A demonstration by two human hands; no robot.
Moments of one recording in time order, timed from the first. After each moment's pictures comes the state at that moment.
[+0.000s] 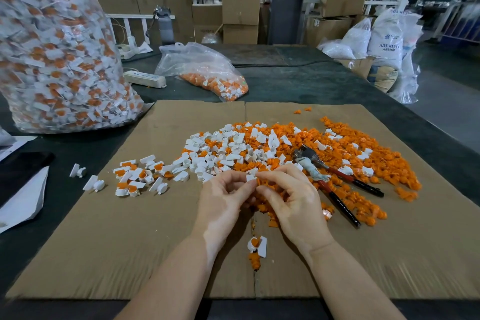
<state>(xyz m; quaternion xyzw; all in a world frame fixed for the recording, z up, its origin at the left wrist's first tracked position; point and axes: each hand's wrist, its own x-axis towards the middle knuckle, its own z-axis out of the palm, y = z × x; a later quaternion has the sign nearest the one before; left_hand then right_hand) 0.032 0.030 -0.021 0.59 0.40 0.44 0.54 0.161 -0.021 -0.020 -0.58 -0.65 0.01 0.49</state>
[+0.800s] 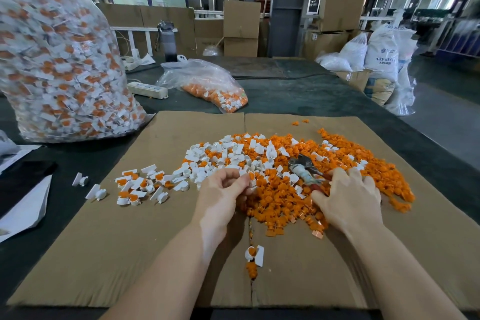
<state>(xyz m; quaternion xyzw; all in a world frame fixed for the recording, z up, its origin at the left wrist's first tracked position) 0.041 0.040 -0.001 0.53 0.43 0.45 0.58 0.221 -0.031 0.017 -0.89 -0.45 -0.05 0.10</state>
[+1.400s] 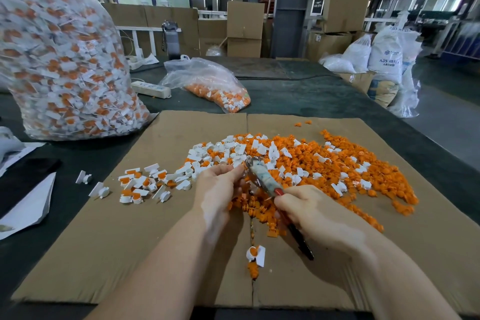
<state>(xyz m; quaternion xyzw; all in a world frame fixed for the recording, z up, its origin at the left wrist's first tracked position) 0.047 0.051 0.014 0.39 0.47 0.47 0.63 0.174 -0.044 0.047 -0.69 -0.57 0.35 0.26</state>
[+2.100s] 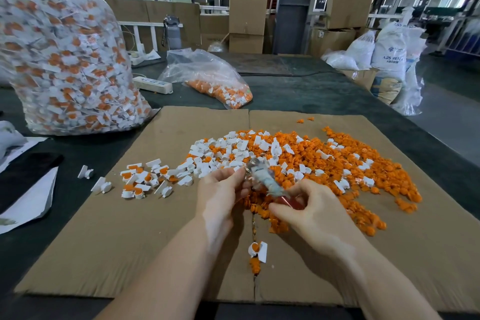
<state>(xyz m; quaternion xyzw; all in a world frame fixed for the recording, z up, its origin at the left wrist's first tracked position) 0.044 0.039 0.004 0.36 0.44 0.49 0.66 0.174 -0.048 0.017 -0.74 -0.56 0.19 0.33</state>
